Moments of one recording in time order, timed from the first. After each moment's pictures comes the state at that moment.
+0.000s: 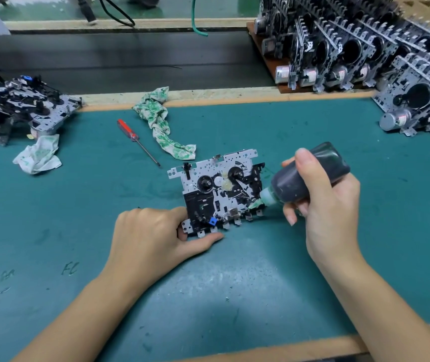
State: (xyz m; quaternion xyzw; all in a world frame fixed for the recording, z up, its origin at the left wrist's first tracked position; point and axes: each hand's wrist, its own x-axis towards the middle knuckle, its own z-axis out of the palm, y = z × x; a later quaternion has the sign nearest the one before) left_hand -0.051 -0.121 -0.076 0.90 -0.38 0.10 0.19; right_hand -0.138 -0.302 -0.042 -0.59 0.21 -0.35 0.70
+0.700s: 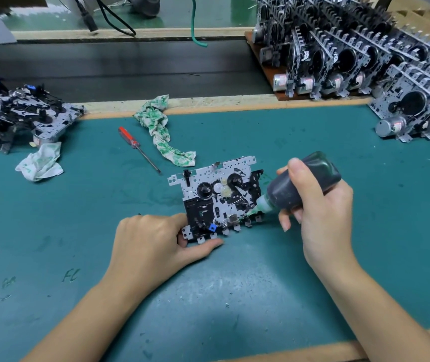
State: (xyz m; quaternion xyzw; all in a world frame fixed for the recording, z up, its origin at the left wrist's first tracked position) left_hand -0.051 -0.122 -0.077 0.90 -0.37 0.10 0.20; right_hand -0.137 -0.302 -0.044 -0.61 0.21 -0.34 0.68
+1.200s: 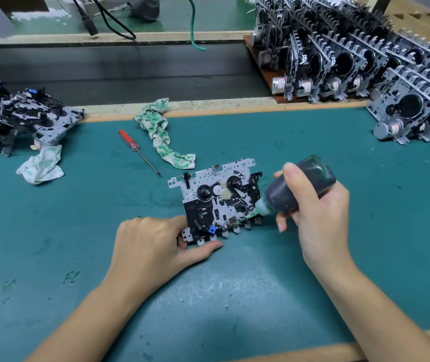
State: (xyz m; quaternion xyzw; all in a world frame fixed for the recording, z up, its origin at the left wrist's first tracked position) left_hand -0.051 -0.122 -0.077 0.90 -0.37 0.10 0.19; right_hand -0.137 -0.303 -0.047 -0.63 0.21 -0.34 0.66
